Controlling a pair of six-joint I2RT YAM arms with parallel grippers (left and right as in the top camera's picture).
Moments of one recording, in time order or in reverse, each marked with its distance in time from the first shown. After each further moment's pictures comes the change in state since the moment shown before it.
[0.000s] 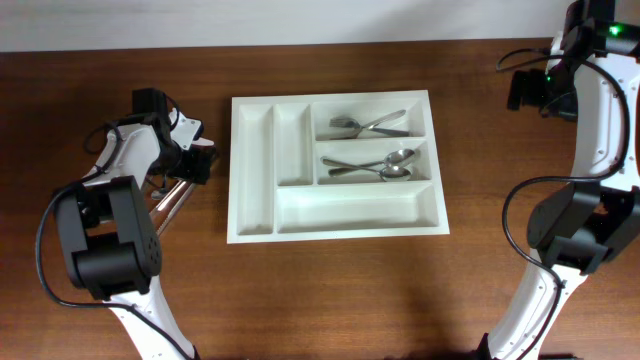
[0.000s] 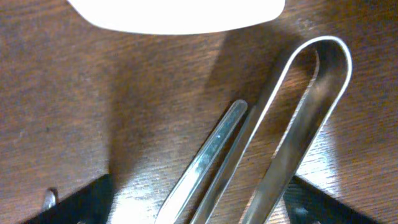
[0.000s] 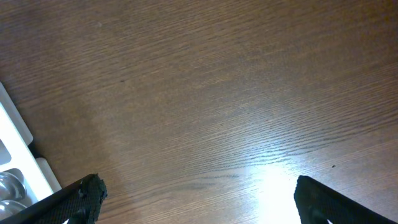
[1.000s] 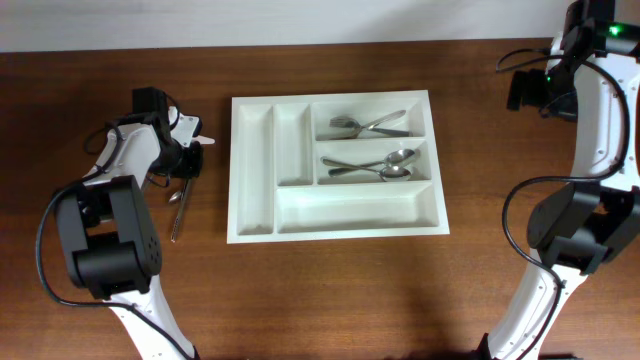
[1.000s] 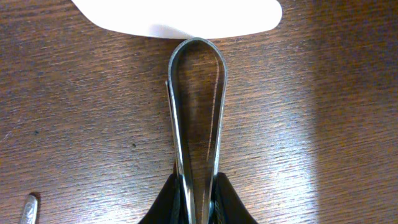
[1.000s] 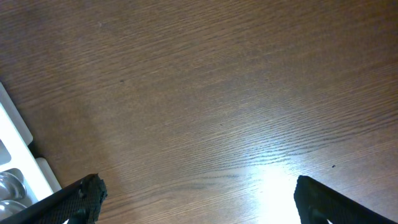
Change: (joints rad) left arm 0.000 0.005 0.006 0.008 0.037 -0.090; right arm 0.000 0.000 0.000 0.000 0.000 0.000
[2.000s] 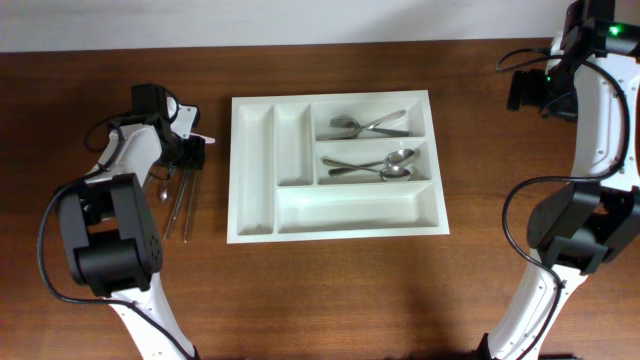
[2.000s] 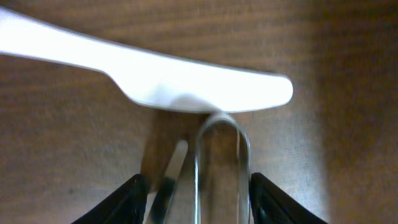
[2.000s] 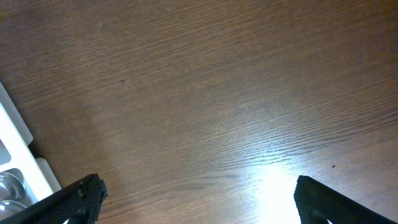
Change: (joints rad) left arm -0.001 0.016 0.000 0.150 0.003 -0.014; right arm 0.000 0.000 0.000 0.000 0.000 0.000
